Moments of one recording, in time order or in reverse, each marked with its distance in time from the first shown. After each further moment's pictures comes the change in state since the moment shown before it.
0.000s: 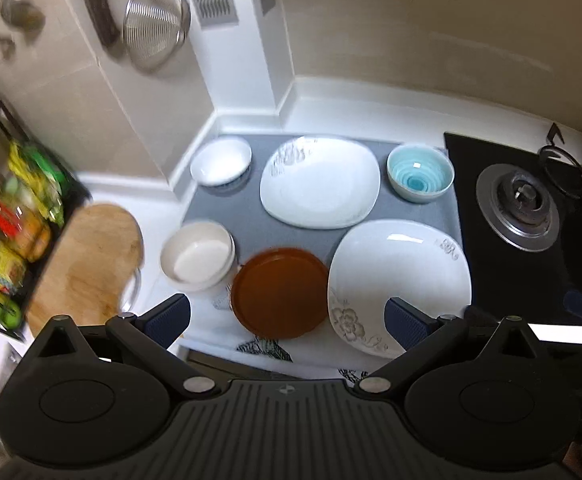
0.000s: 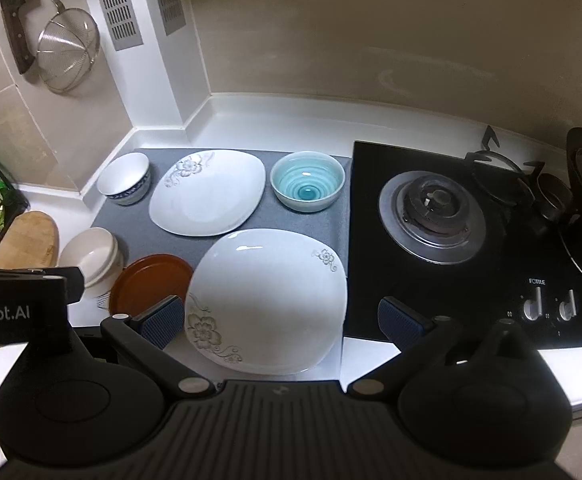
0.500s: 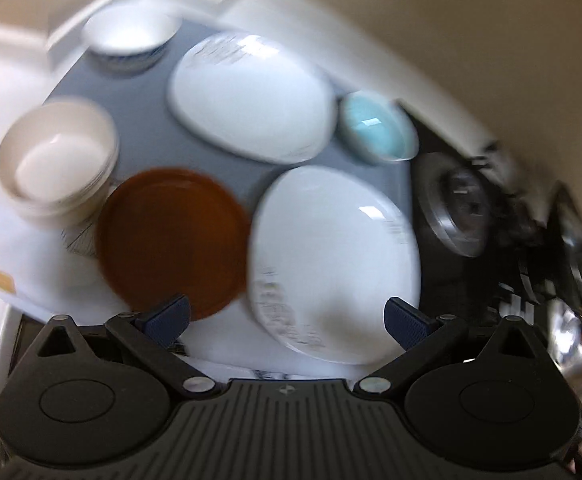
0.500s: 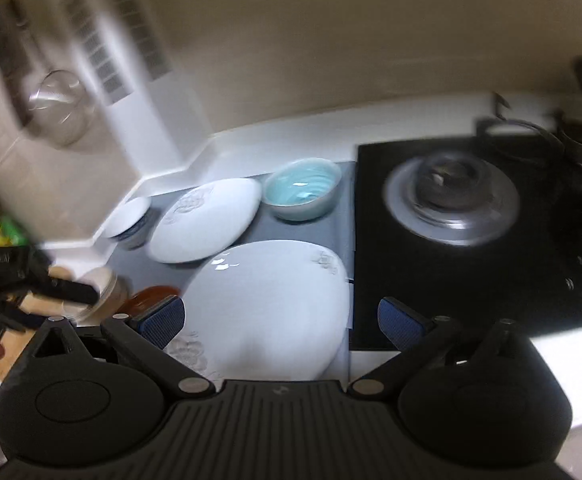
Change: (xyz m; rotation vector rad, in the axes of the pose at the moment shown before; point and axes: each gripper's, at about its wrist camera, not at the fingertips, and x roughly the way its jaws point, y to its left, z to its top) left arm 0.178 0.061 -0.017 -0.229 0.208 -0.496; right arm 0.072 -0.089 -0.073 0.141 -0.175 0.134
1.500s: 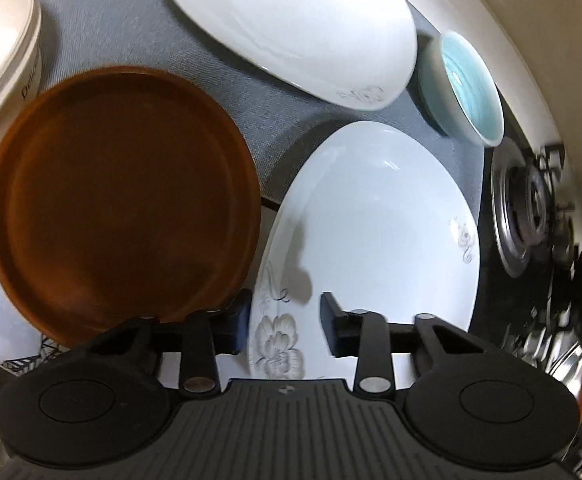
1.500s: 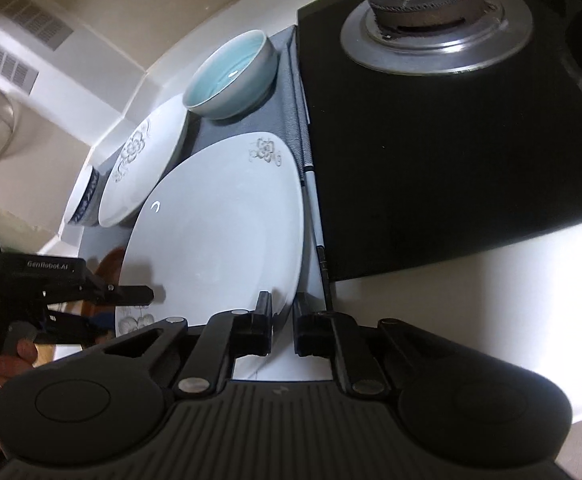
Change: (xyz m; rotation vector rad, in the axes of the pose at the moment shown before) left arm 0.130 0.012 0.033 -0.137 0.218 -0.008; right arm 0.105 -0.052 -0.038 0.303 0.260 0.160
